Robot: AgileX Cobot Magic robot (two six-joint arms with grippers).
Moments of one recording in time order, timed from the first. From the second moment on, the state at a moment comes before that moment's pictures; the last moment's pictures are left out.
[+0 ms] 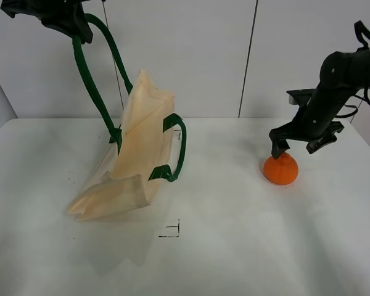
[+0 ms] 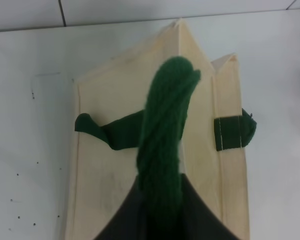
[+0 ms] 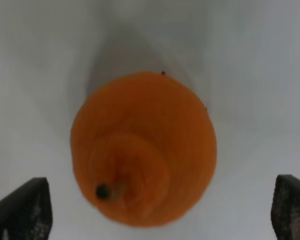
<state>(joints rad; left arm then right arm) -0.27 1.81 -2.07 -0.04 1.18 -0.16 0.06 2.02 -1.46 0.03 0.88 -0.06</state>
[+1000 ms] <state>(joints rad) -0.27 1.81 -2.07 -0.04 1.18 -0.16 0.06 1.90 -1.46 0.47 0.79 -0.31</state>
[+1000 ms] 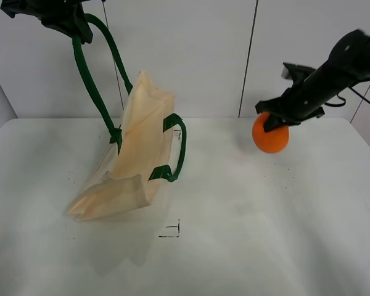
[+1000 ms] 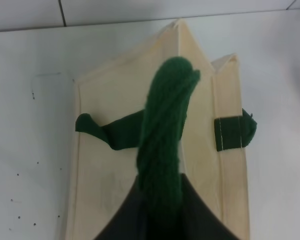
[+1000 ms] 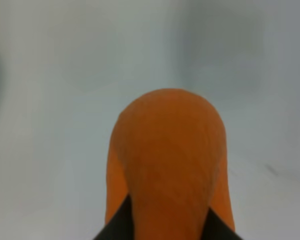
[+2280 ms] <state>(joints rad) -0.27 1.81 -2.07 -0.04 1.18 -0.16 0.52 2.16 -1.81 0.75 0.83 -0.34</state>
